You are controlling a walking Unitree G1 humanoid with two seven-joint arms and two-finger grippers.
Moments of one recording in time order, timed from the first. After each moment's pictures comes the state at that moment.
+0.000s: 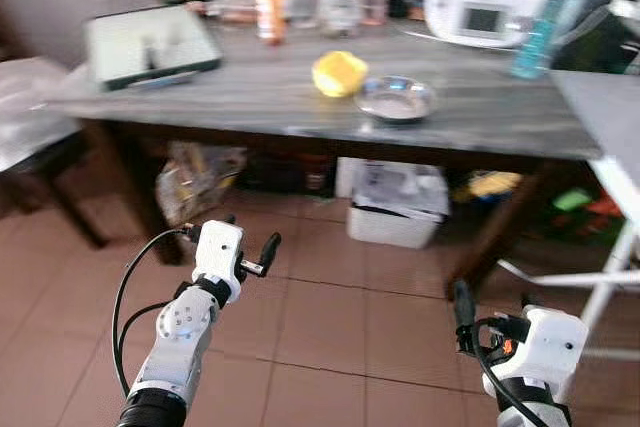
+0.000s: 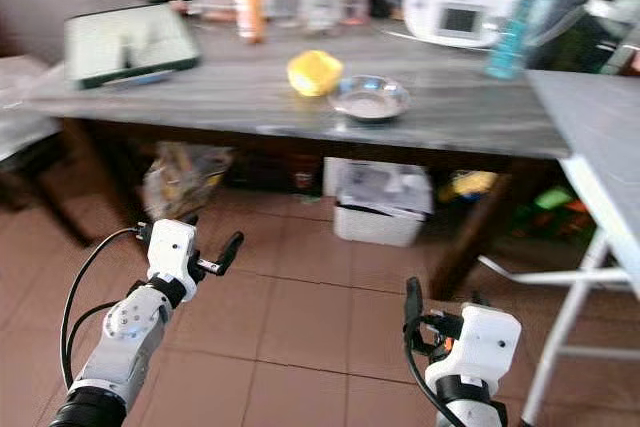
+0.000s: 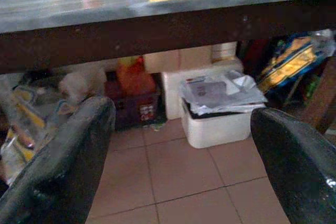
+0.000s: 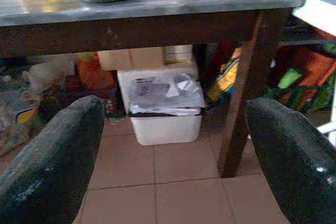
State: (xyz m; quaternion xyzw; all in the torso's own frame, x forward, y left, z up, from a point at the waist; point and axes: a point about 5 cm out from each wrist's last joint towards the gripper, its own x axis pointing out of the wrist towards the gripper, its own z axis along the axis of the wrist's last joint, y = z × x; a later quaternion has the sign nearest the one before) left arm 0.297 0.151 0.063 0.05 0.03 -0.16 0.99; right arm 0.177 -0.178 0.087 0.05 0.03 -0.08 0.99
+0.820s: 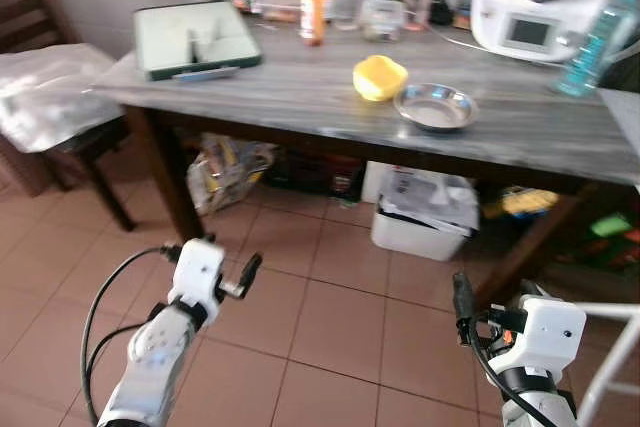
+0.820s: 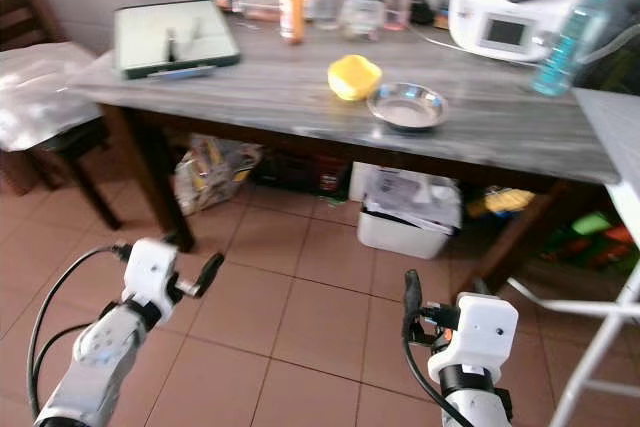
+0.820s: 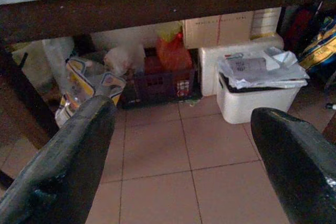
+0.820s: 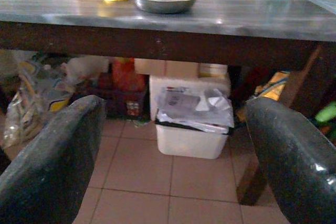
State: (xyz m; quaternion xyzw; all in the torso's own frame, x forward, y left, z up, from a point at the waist) left arm 0.270 0.180 0.048 0.09 0.05 -0.17 0.98; right arm 0.185 -0.182 0.094 0.02 0.02 -0.06 1.00
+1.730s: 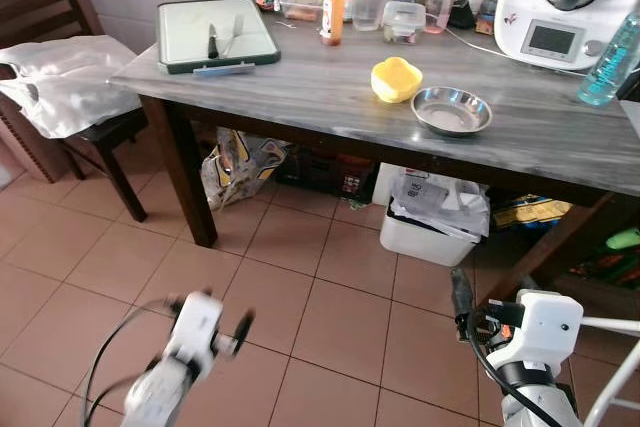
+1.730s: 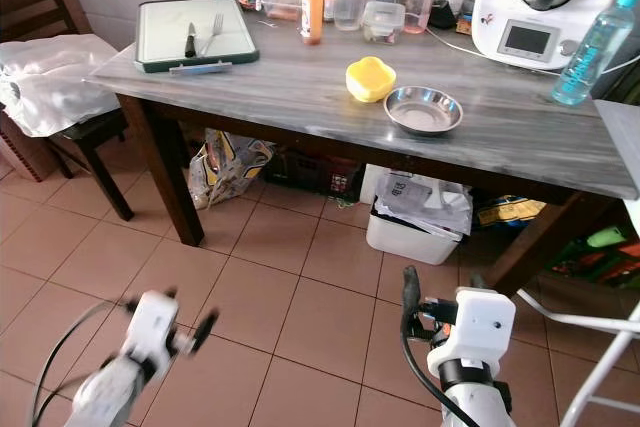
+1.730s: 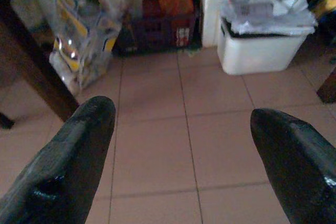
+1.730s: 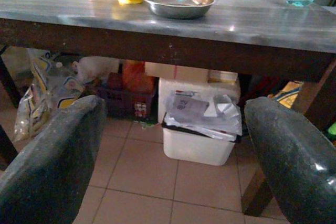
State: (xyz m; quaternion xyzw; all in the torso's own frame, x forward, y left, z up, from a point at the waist) left arm 0.241 0.188 -0.014 0.10 0.13 -0.16 0.97; right arm 0.191 -0.182 0.095 0.01 0.02 -0.05 1.00
